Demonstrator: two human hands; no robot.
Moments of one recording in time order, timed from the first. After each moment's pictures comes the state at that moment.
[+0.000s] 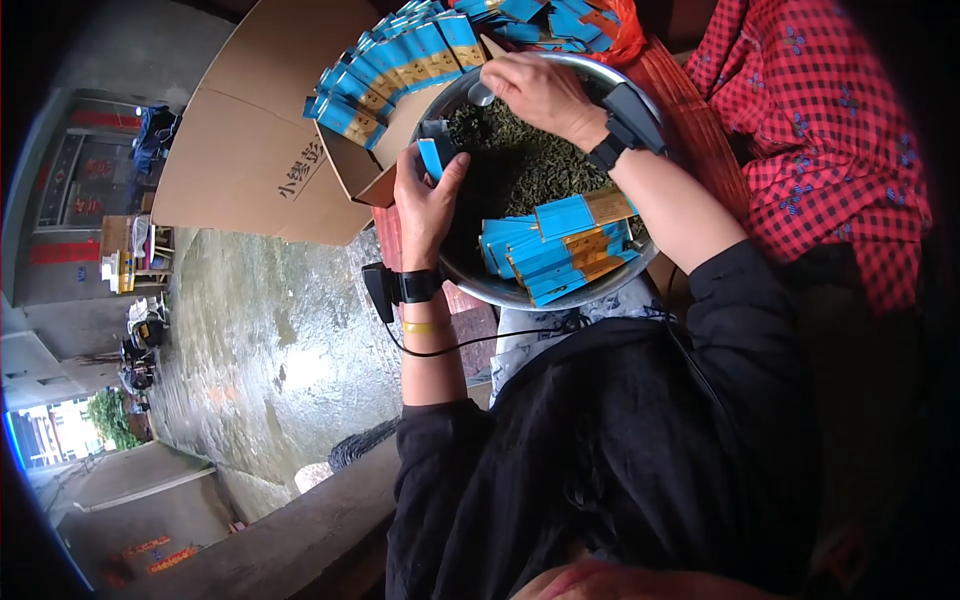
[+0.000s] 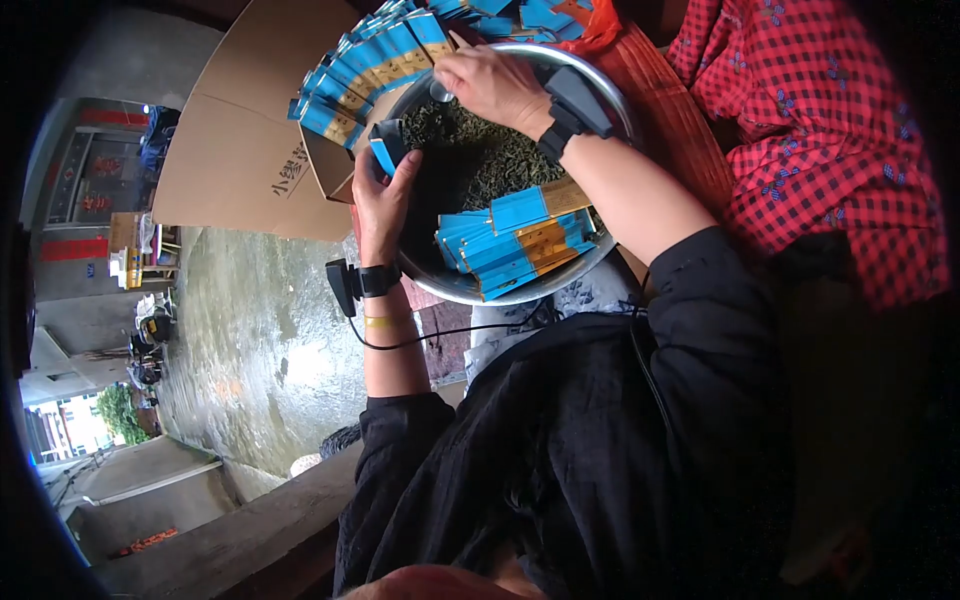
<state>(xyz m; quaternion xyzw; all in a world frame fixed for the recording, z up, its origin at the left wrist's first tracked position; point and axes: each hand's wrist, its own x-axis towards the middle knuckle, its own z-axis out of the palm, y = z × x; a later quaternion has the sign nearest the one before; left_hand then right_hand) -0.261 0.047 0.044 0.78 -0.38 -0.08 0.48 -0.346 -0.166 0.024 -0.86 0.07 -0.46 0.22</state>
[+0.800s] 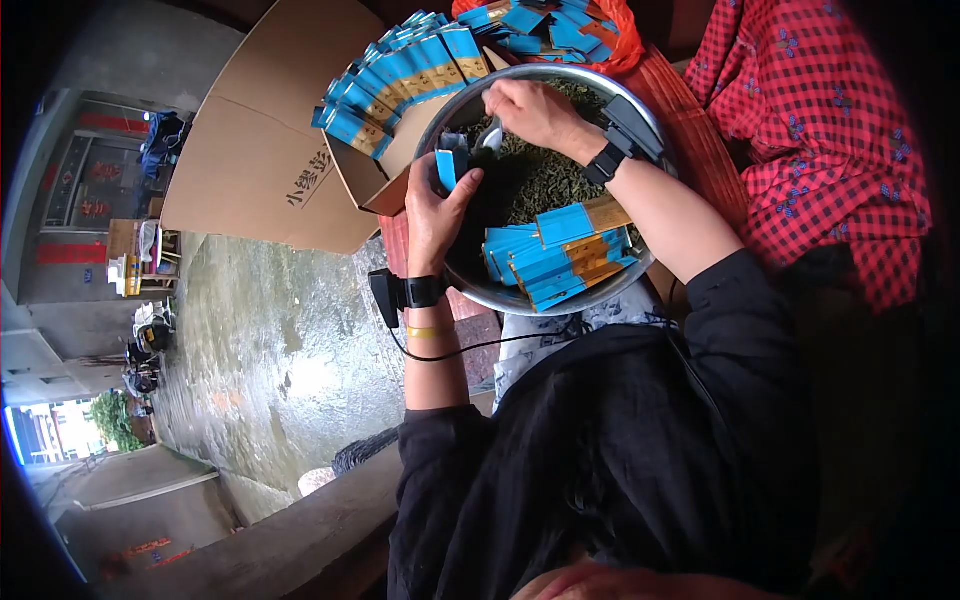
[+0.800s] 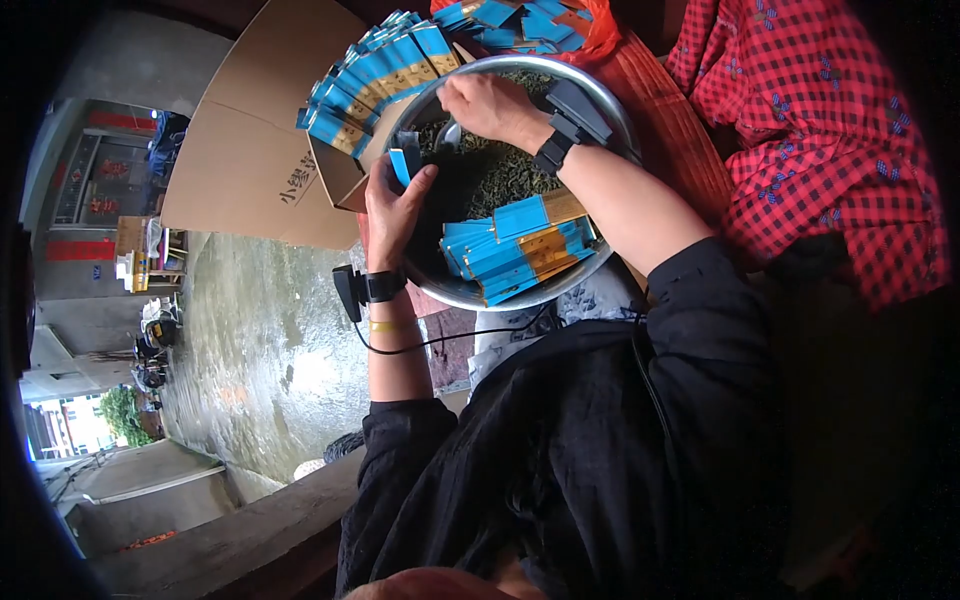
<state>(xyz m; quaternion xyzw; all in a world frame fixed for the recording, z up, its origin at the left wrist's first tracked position) -0.262 0.047 0.042 0.77 -0.39 -0.12 0.48 -0.343 -0.153 0.025 -0.85 0.16 -0.32 0.39</state>
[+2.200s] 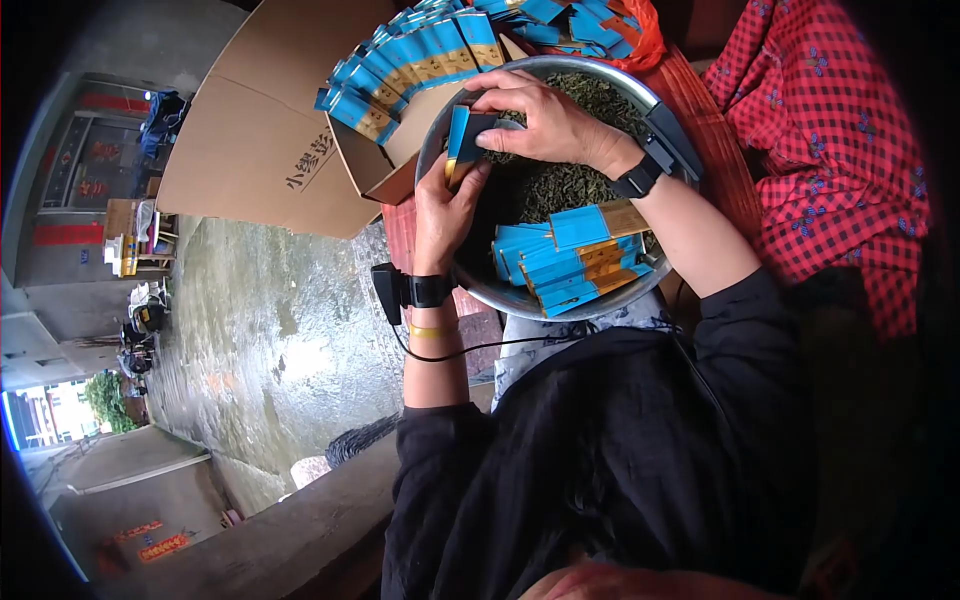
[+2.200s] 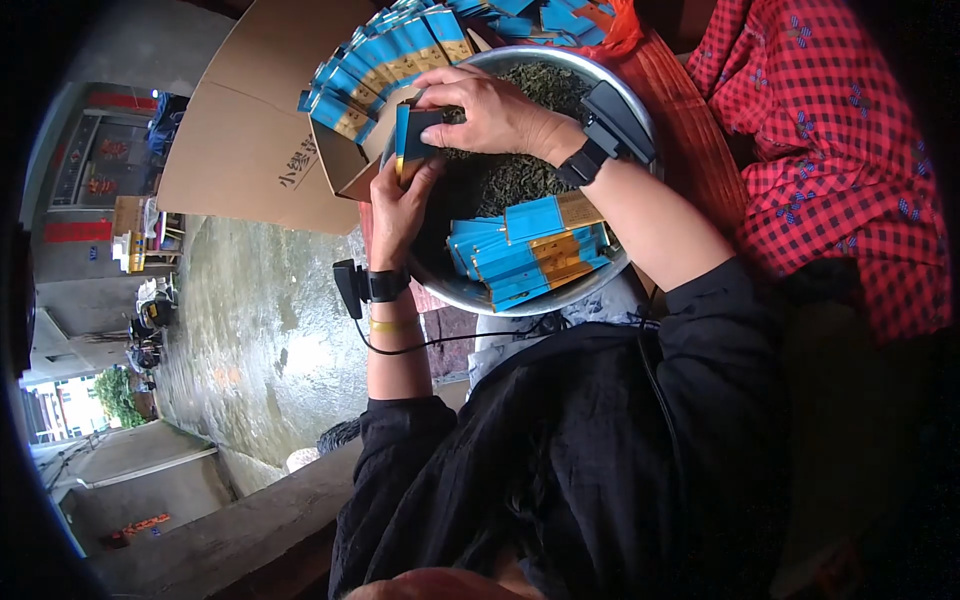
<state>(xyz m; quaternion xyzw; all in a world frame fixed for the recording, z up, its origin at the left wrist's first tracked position) -0.260 0.046 0.034 0.72 -0.42 -0.16 0.53 -0.355 -0.136 0.046 -0.87 -0.04 -0.35 0.35</state>
